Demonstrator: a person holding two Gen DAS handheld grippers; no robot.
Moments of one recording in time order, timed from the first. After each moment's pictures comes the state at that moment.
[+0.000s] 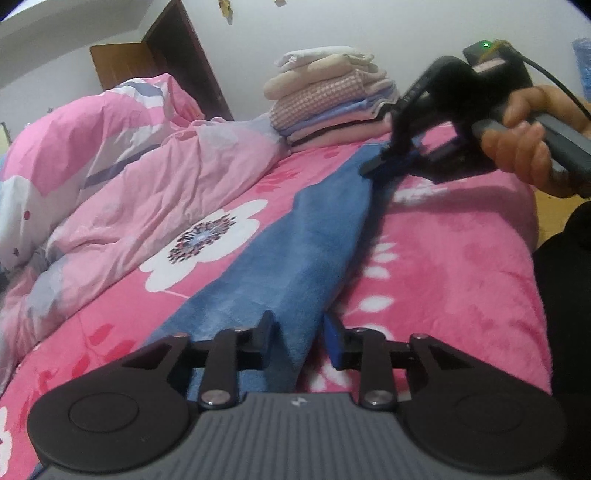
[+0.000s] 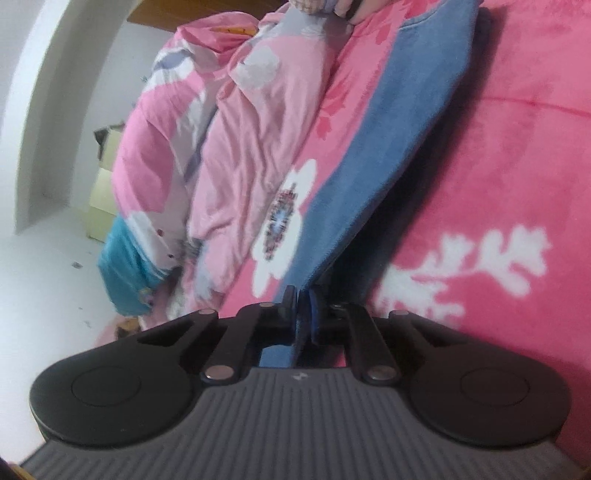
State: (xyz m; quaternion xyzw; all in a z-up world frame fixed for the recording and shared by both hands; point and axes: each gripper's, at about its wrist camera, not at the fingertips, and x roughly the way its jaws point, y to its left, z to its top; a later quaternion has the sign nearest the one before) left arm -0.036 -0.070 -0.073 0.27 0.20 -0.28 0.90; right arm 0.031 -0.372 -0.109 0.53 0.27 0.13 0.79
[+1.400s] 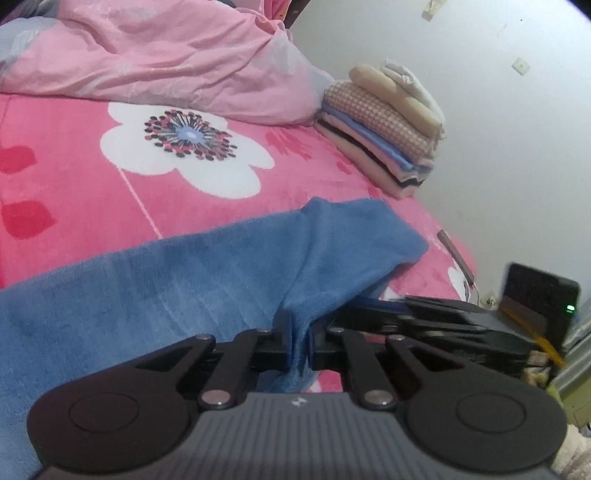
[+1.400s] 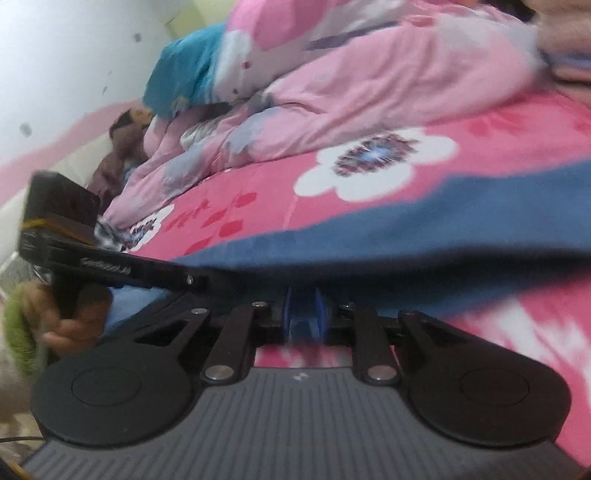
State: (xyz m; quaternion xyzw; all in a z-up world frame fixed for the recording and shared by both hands) left arm 0.095 -0.007 -0.052 -0.12 0.42 -0.35 0.83; right arm 0.047 -0.265 -0.066 0.13 0.31 0.29 0.90
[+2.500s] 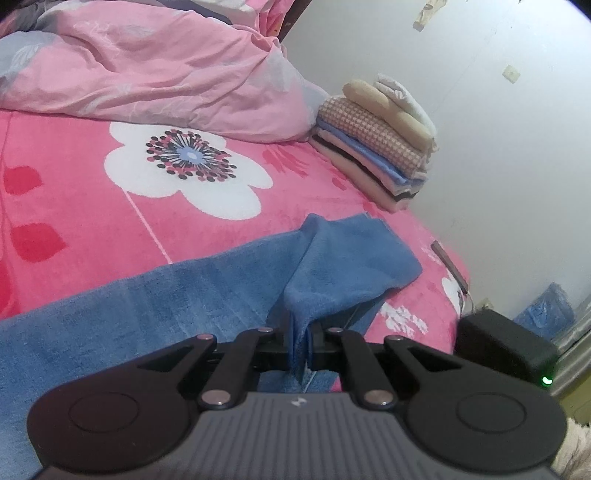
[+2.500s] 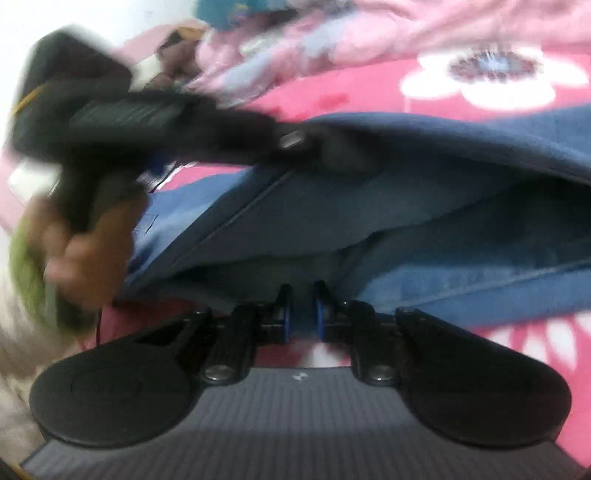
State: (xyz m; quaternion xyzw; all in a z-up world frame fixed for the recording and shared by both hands) left arm 0.099 0.008 -0.044 -0.13 0.40 -0.37 0.83; right arm 0.037 -0.192 -0.080 0.10 0.41 0.40 0.81
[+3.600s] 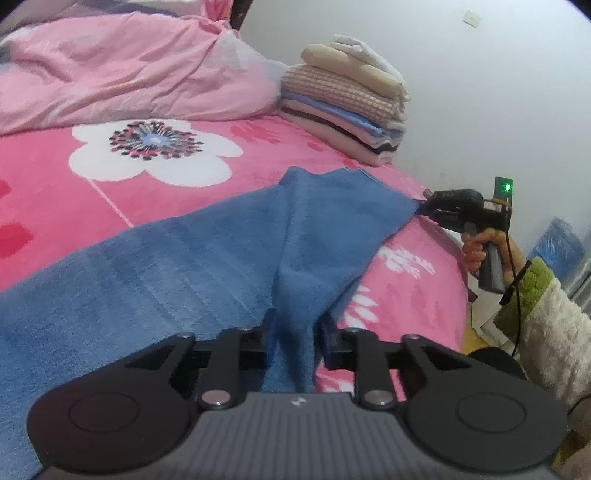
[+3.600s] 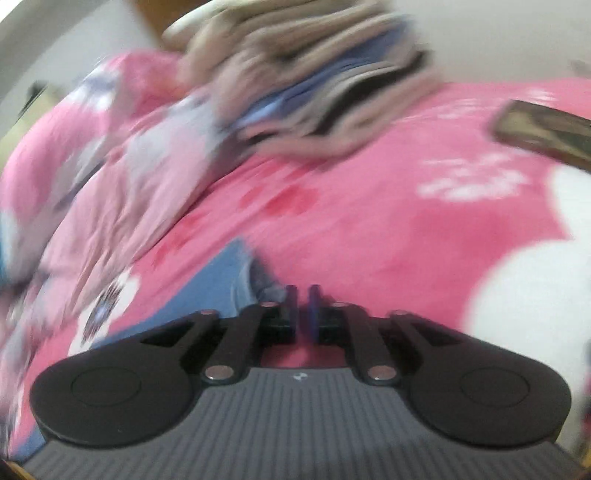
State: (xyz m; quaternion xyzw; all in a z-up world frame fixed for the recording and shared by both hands) left arm 0.065 -0.018 -0.071 -0.03 0.38 -0.40 0.83; right arm 0.066 -0.552 -0.098 0.32 0.26 -0.06 0.91
